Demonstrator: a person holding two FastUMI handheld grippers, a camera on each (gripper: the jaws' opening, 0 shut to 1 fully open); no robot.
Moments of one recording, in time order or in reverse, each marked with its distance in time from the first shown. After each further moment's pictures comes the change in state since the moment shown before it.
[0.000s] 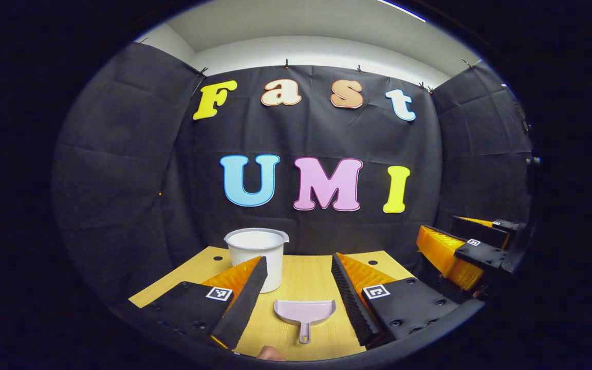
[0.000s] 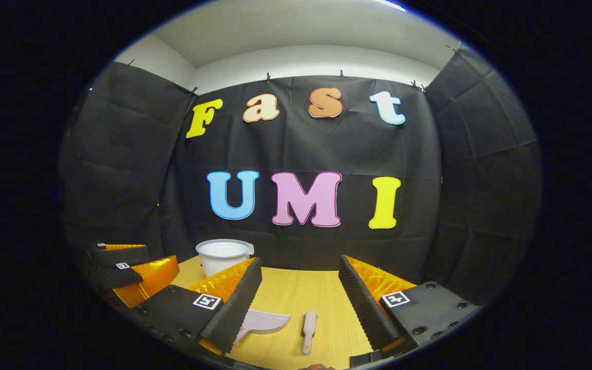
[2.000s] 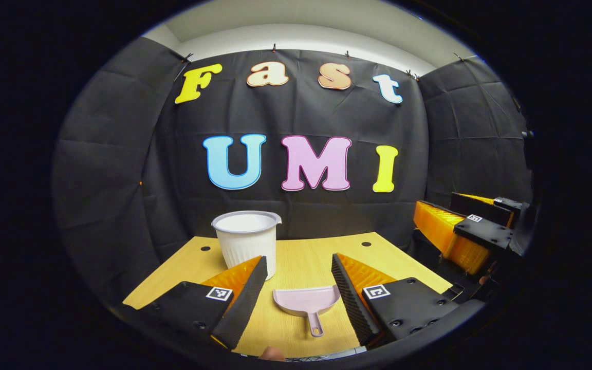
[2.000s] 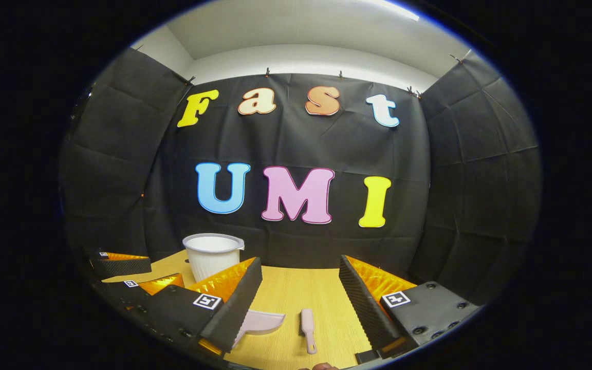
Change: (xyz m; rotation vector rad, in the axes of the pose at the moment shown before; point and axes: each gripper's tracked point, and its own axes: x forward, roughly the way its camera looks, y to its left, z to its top) left arm 0.039 0.017 -0.056 0.045 0.101 -0.140; right arm 0.011 0.011 -0.025 -0.043 -0.002 -0.096
